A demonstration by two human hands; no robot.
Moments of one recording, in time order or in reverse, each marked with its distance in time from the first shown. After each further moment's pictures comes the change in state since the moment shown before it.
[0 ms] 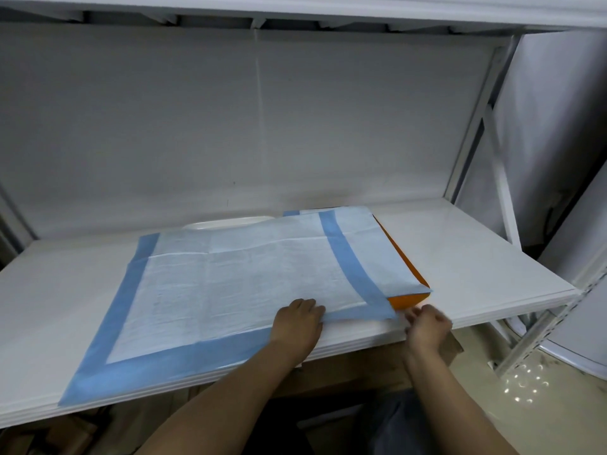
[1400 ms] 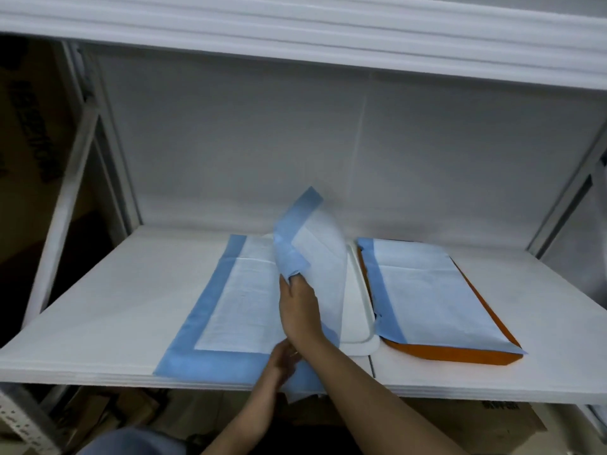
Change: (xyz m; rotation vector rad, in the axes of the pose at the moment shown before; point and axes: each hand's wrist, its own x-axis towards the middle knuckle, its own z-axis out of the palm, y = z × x) left_hand -0.103 -0.130 -0.004 -1.946 0.231 -0.998; right_hand -0.250 0.091 0.181 -0.667 -1.029 -0.680
